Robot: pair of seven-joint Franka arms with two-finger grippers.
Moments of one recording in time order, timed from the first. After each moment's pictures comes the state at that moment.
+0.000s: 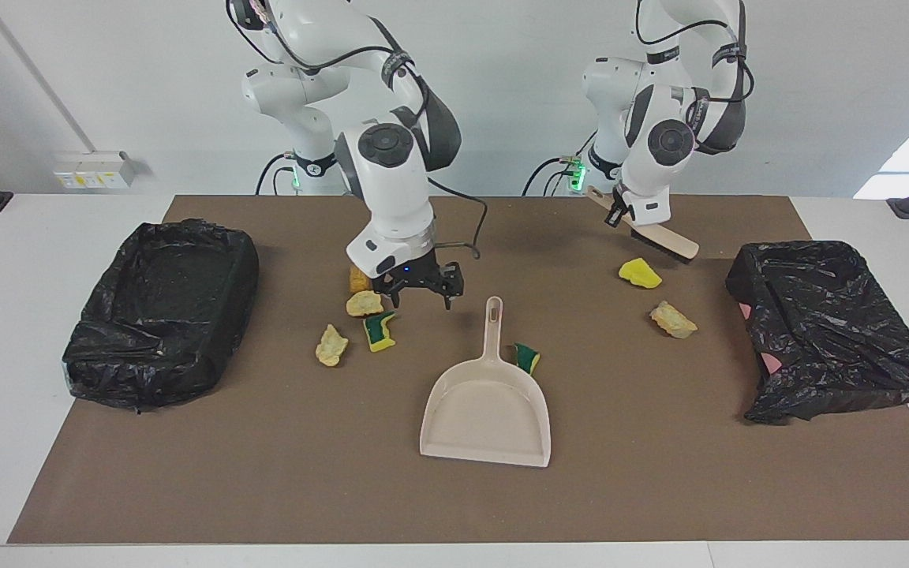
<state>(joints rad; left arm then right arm) -0.40 -0.31 0.09 -2.52 -0.02 1.83 -1.18 0.52 0.32 -0.04 -1.66 0.07 2.09 0.59</state>
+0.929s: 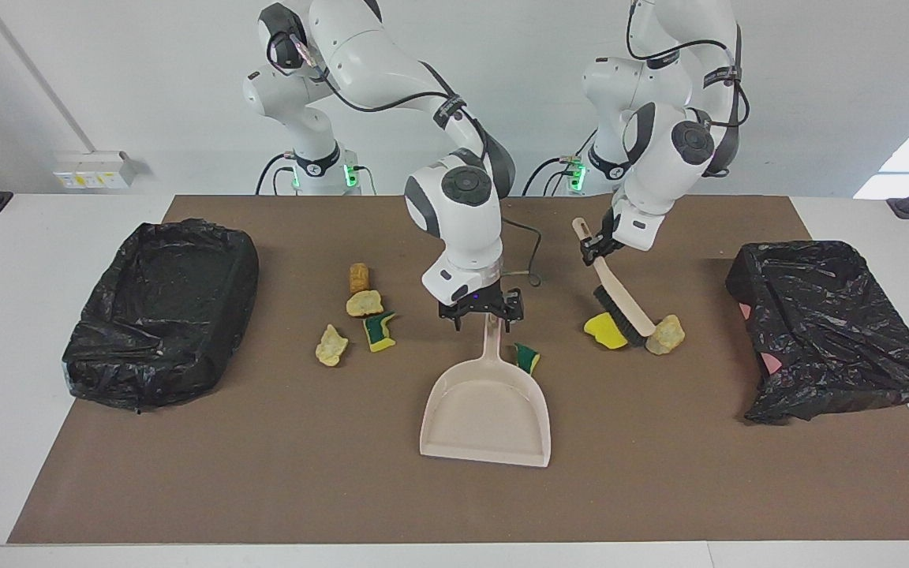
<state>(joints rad) -0.40 -0.13 0.08 -2.32 -0.22 2.11 -0.52 0.62 0.53 -0.04 -1.52 0.07 2.19 0.68</state>
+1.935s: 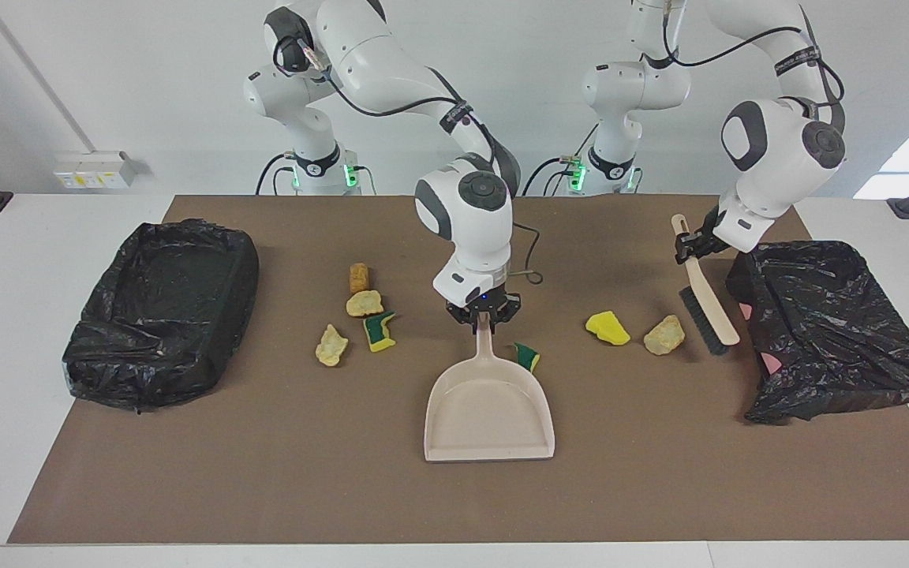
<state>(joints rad) -0.05 -0.11 0.08 -2.28 -0.09 1.98 -0.04 0.63 0.55 -0.04 -1.51 0.02 2.13 0.62</state>
